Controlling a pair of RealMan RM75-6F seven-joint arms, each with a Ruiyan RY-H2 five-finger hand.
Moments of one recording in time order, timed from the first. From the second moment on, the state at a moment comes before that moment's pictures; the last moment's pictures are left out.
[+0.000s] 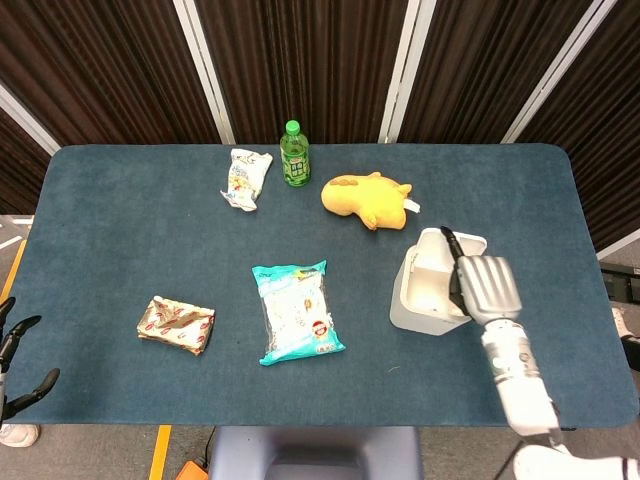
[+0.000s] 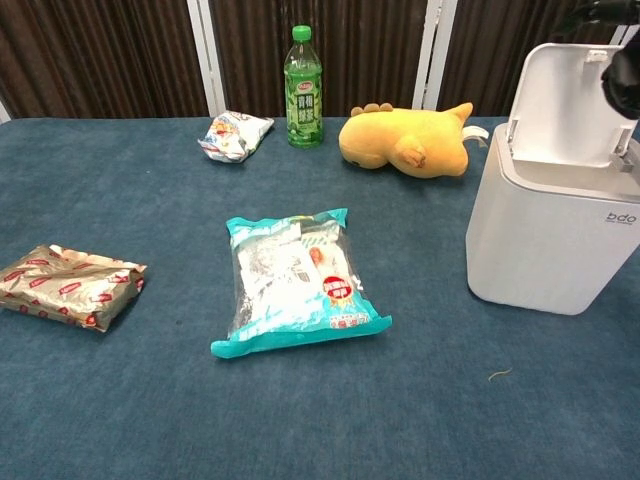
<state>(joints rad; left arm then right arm) 0.03 -1.06 -0.04 -1.71 1.62 1.69 0.05 0.56 -1.17 0.30 -2.17 -0.75 1.32 -0.76</state>
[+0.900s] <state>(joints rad) 0.03 -1.06 -0.04 -1.71 1.63 1.70 0.05 0.70 -1.25 0.32 -2.09 -0.54 1.43 -0.84</state>
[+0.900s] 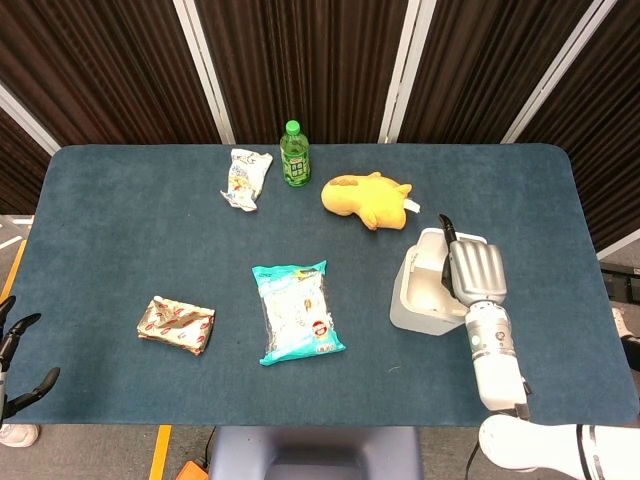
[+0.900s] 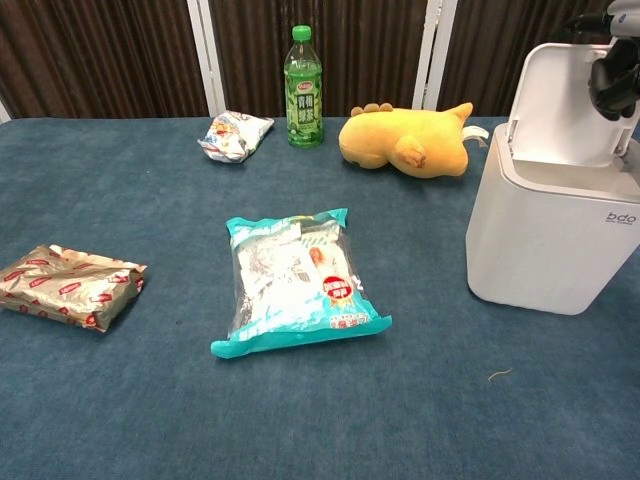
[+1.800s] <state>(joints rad) 0.03 -1.06 -0.04 -1.71 1.64 1.72 0.02 0.56 -1.19 0.02 -2.23 -0.90 1.52 -0.85</state>
